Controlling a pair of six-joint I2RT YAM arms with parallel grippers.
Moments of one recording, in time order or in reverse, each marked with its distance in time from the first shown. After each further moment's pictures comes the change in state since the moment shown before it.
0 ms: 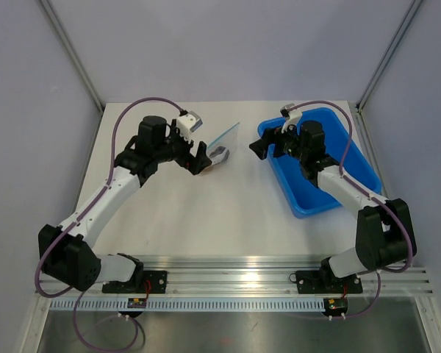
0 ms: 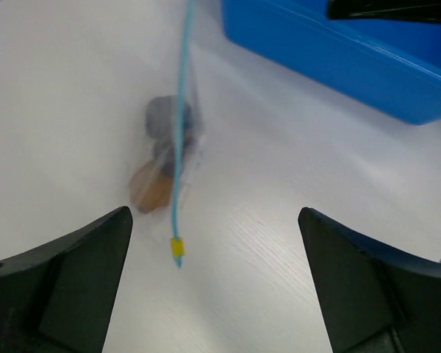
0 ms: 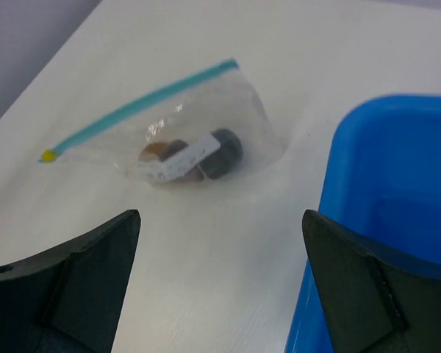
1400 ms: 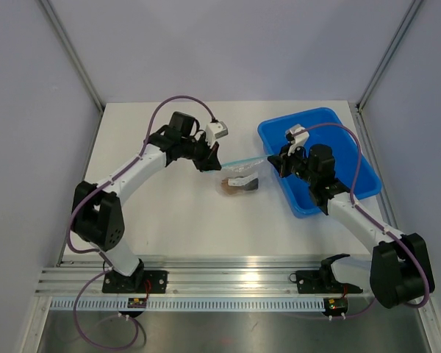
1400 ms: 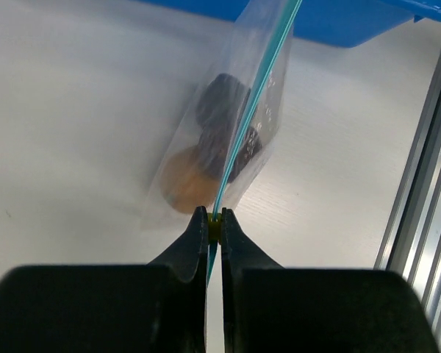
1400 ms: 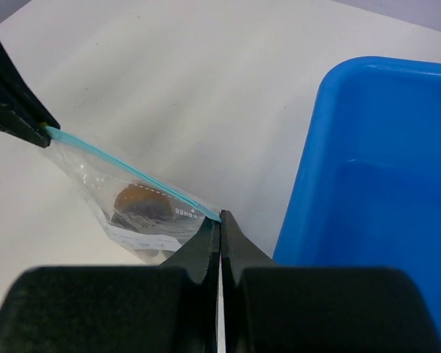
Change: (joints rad) left arm -0.086 0.332 0.201 -0.182 0.235 0.185; right arm 0.012 -0.282 -0.312 0.013 0.083 -0.161
